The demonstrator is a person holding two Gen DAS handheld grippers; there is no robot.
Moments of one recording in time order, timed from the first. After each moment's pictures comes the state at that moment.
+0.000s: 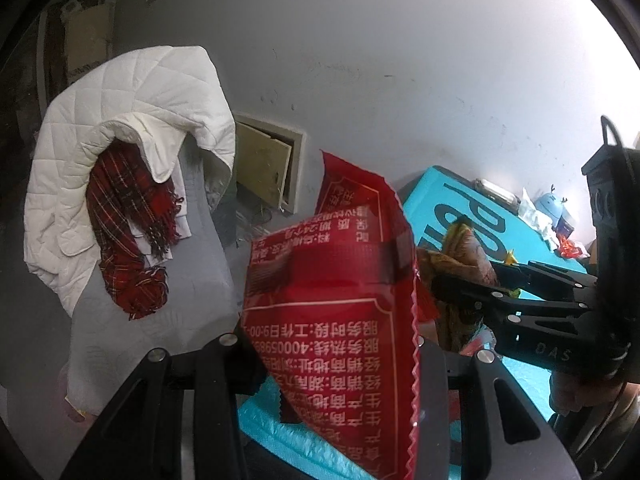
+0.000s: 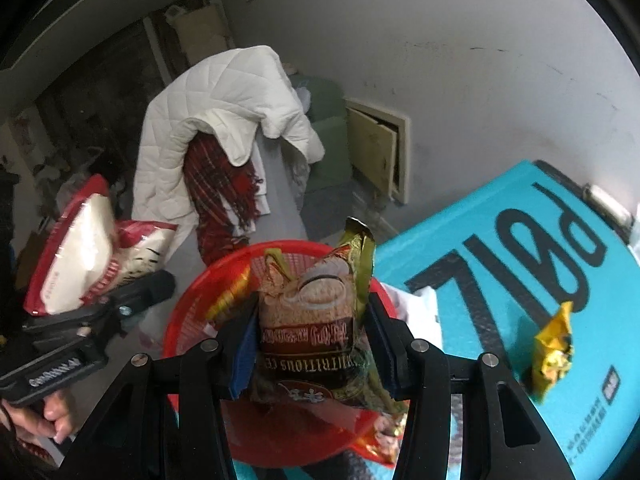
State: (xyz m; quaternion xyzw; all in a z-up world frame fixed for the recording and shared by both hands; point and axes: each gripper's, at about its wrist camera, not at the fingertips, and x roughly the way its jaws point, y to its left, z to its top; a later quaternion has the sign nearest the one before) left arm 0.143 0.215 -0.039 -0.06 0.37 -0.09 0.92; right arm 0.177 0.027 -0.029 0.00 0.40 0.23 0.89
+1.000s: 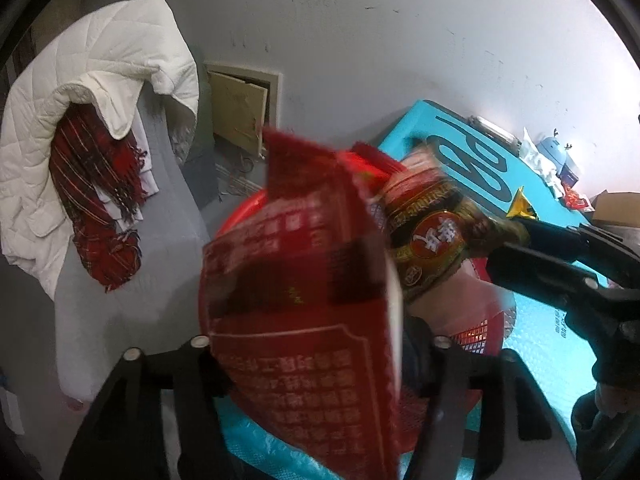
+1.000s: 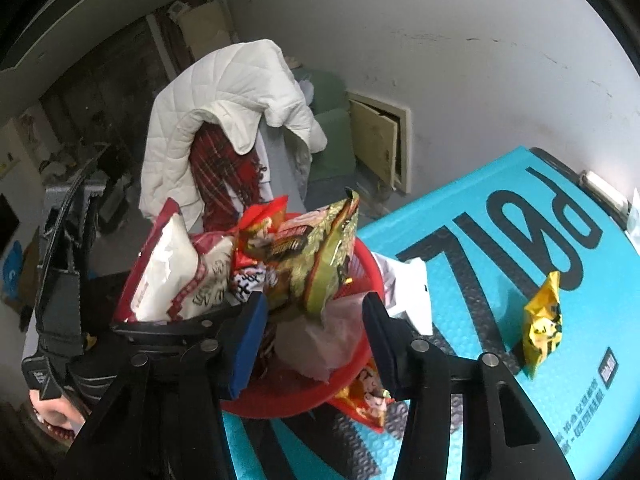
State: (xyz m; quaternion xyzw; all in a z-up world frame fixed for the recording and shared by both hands) left arm 0.160 0.177 -0.084 -0.03 0.45 -0.11 0.88; right arm 0.157 0.006 -0.031 0.00 0.41 0.24 0.88
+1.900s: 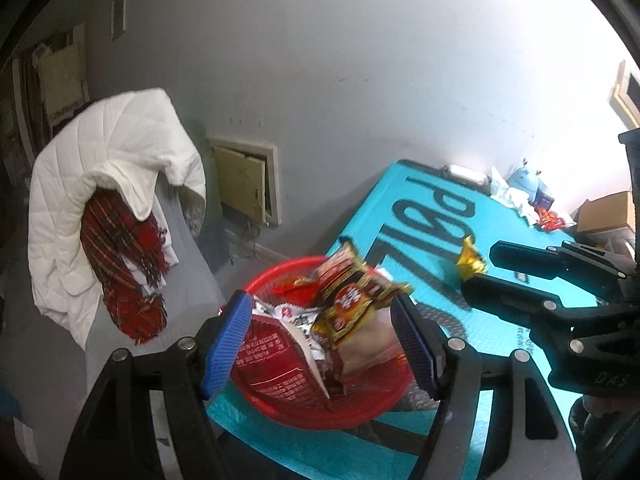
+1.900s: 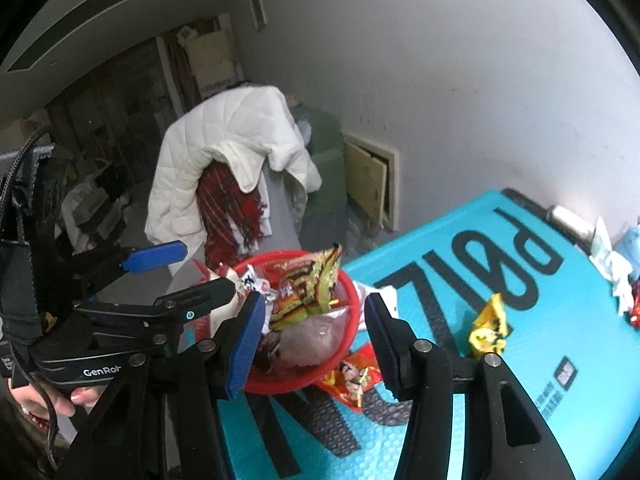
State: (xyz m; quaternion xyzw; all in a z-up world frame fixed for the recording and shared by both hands) left arm 0.112 0.158 0.008 0.01 0.35 -0.11 0.93; right arm 0.109 -0.020 0.029 -0.01 0.34 0.23 0.91
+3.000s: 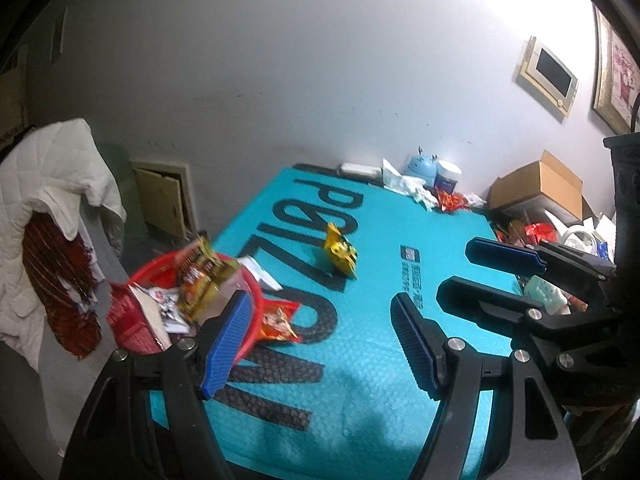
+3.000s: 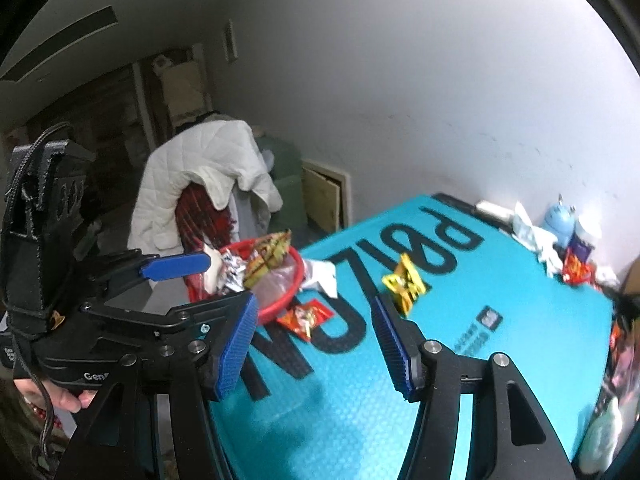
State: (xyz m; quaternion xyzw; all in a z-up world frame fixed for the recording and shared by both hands) left arm 0.035 0.077 0.016 0.01 0.33 -0.24 0.91; right arm 0.001 -0.089 0.046 0.00 0.30 0.16 0.94
